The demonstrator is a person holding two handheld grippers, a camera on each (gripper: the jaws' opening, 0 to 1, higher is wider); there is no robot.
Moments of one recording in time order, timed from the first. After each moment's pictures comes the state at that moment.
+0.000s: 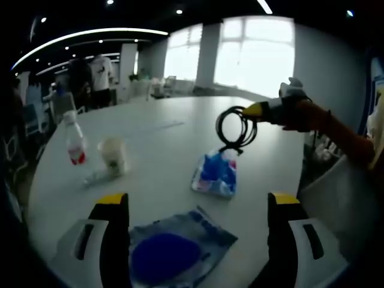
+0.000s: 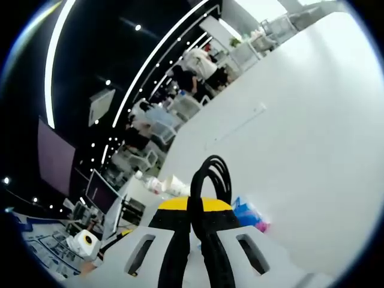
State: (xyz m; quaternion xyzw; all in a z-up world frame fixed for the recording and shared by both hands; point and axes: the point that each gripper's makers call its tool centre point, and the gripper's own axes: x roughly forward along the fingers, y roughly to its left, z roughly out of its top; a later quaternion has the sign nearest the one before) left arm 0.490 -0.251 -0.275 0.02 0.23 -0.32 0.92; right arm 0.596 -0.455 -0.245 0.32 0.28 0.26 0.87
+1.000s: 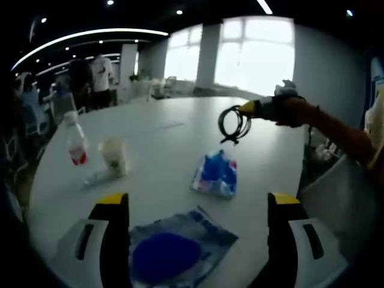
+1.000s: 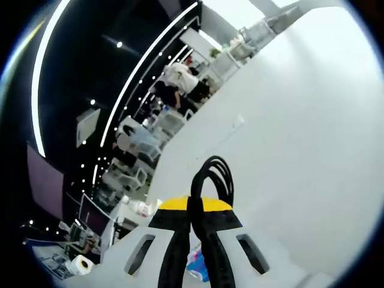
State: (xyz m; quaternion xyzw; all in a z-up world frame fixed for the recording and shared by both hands) left arm 0.490 -0.247 -0.274 0.02 0.23 -0.31 0.92; right arm 0.632 -0.487 -0.252 0.36 0.27 0.18 0.88
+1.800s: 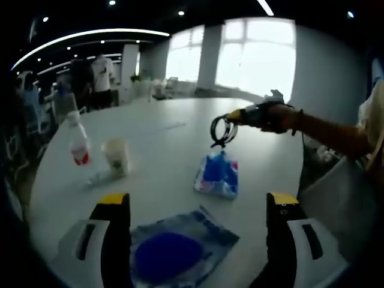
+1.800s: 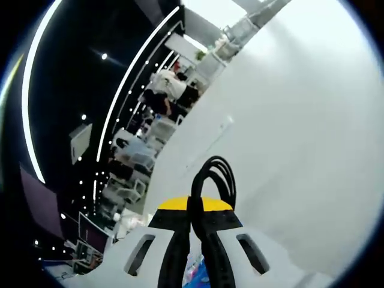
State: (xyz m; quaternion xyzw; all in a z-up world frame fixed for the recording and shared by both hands) left arm 0.494 -0.242 -0.275 0.02 0.23 -0.31 0.92; right arm 0.672 -0.493 -0.288 0.41 0.26 0.14 0.86
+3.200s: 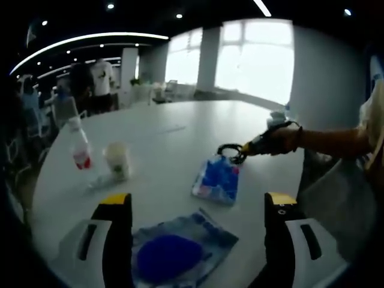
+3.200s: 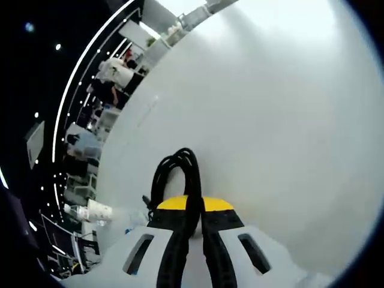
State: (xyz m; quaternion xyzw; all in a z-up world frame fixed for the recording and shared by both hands) left arm 0.491 -0.240 -0.266 0.02 0.22 -0.31 0.93; right arm 0.627 -0.555 -0.395 0.36 0.40 0.00 0.85
